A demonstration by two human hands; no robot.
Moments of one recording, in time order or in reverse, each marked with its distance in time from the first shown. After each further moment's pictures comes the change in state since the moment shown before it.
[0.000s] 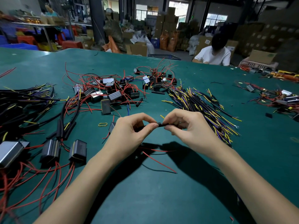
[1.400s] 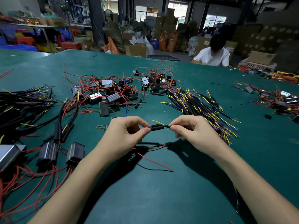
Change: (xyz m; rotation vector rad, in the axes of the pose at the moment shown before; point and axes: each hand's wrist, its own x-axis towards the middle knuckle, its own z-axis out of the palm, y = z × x) left_hand 0.003 -0.007 -0.011 0.009 -0.075 -0.100; right_hand -0.003 0.023 -0.013 0.084 0.021 0.209
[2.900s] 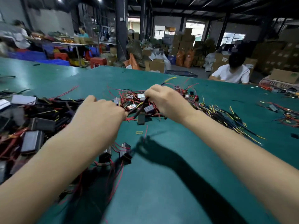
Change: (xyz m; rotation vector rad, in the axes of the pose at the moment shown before) left_hand -0.049 0.077 -0.141 1.535 -0.051 -0.021; right_hand 0.103 -0.121 0.090 -0.929 -0.032 -0.783
